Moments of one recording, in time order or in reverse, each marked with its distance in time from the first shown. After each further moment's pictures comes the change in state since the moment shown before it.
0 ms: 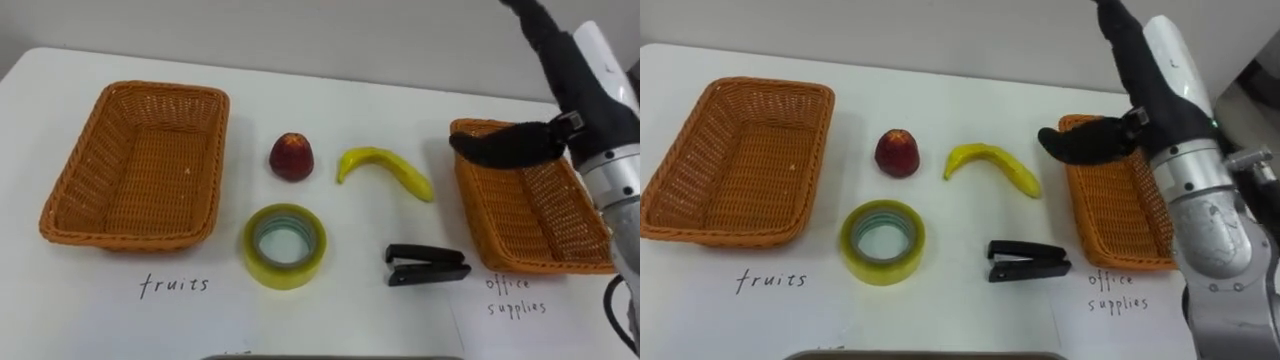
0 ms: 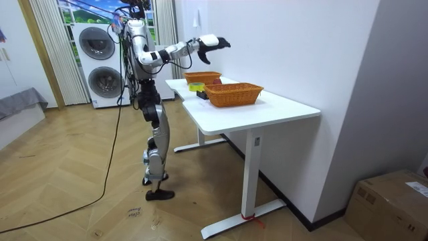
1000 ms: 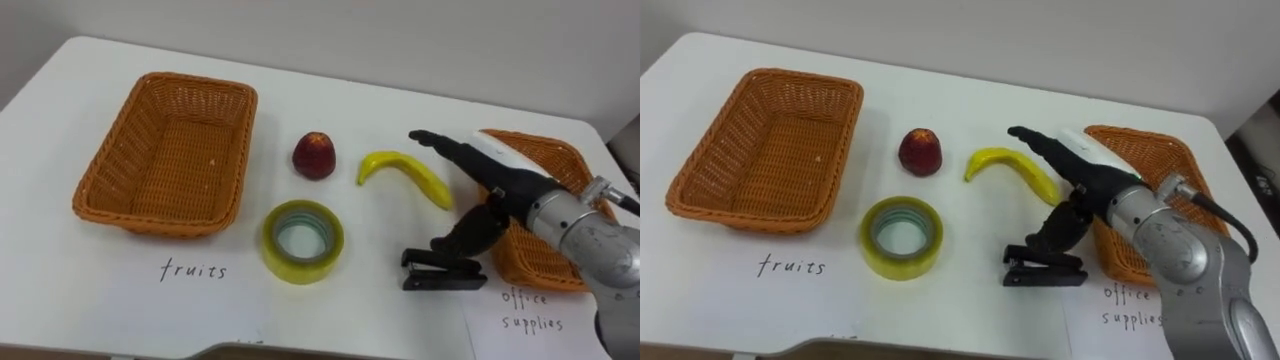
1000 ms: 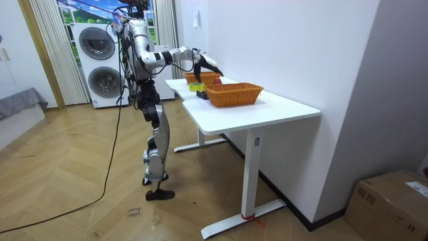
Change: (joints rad) left arm -0.017 0.021 0.043 -0.003 0.002 0.028 -0.022; right arm 0.021 0.004 0.056 0.041 -0.161 0.127 0.448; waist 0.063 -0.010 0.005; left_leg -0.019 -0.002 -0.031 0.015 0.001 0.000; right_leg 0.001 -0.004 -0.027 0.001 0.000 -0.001
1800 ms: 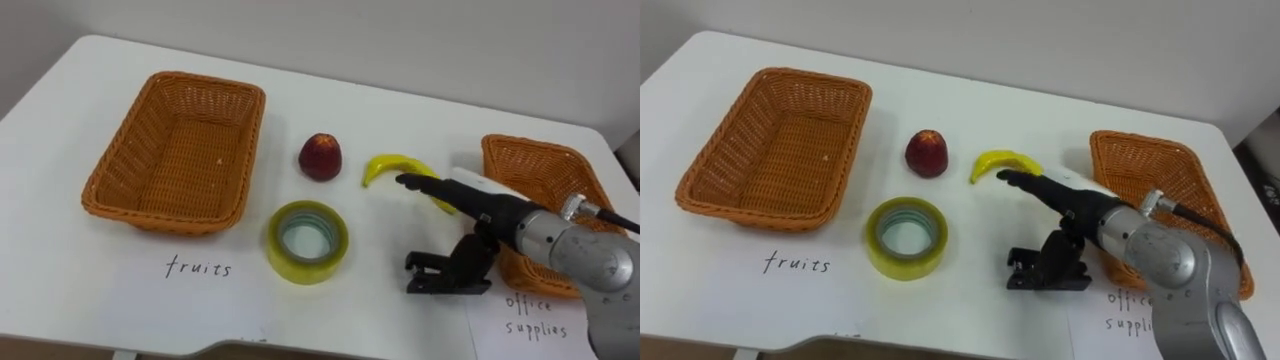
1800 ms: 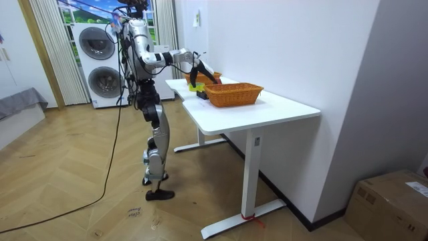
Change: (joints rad) left arm -0.019 0.002 -0.003 0.001 0.000 0.002 0.001; right arm 0.019 0.014 0.034 0.033 -0.045 0.053 0.161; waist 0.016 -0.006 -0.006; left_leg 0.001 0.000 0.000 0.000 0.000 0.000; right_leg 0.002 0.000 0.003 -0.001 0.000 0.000
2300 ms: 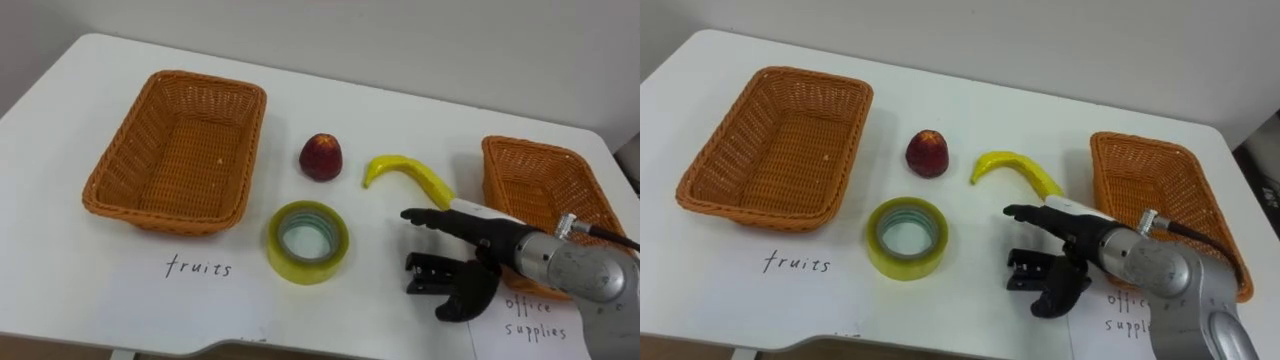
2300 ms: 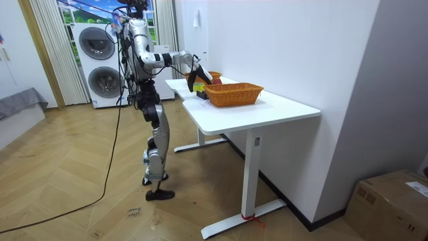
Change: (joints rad) left arm -0.001 0.001 -0.014 -0.003 -0.002 0.000 -0.001; right arm 0.017 0.000 0.007 0.036 -0.063 0.013 0.071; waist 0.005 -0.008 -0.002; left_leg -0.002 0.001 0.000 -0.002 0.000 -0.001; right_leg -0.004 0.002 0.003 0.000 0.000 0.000
